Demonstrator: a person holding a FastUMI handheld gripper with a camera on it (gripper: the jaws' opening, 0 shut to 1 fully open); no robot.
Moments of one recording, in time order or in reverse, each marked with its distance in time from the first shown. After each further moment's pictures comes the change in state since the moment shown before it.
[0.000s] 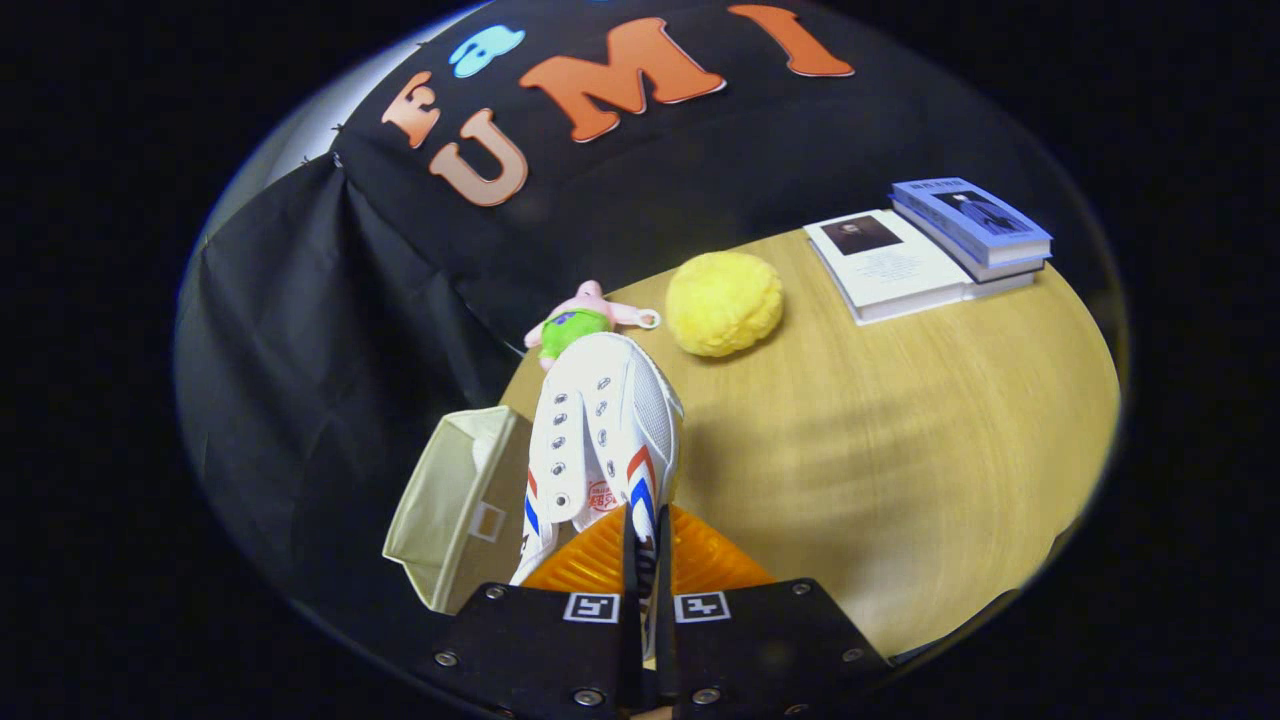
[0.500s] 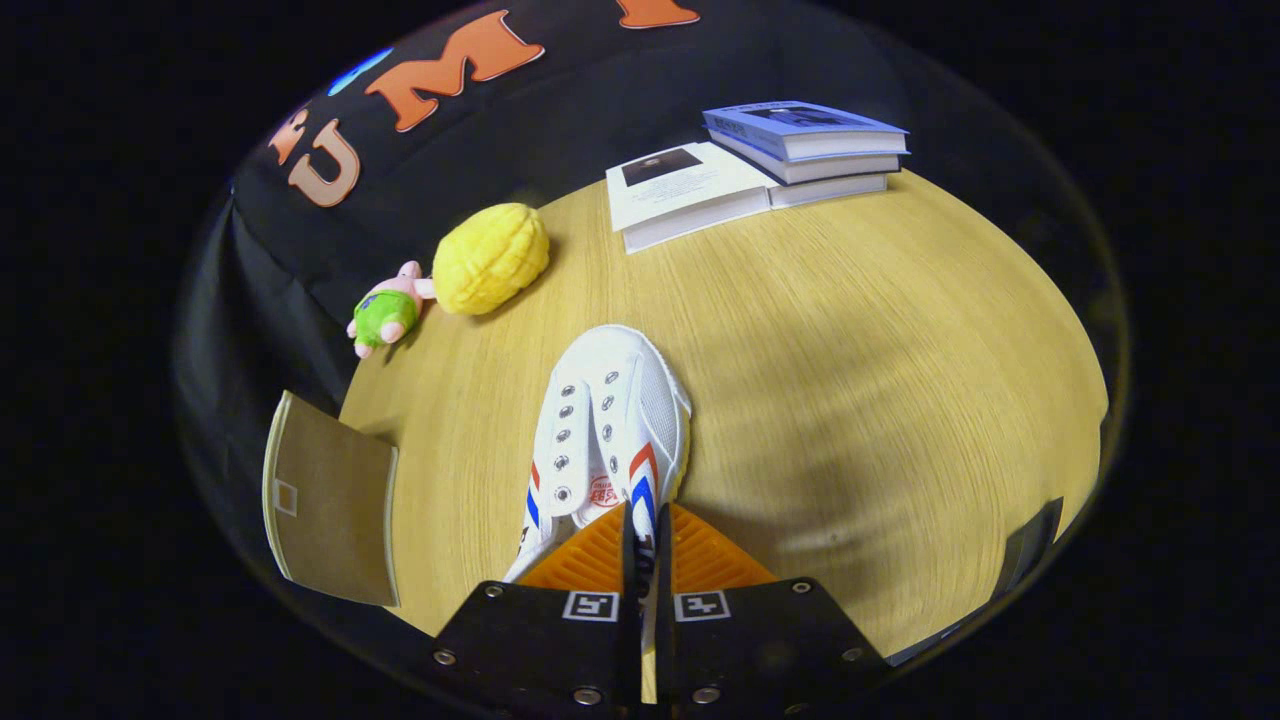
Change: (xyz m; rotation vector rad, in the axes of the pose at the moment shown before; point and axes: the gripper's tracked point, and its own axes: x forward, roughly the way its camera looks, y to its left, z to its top) arm -0.007 -0.217 -0.065 0.166 0.085 -0.304
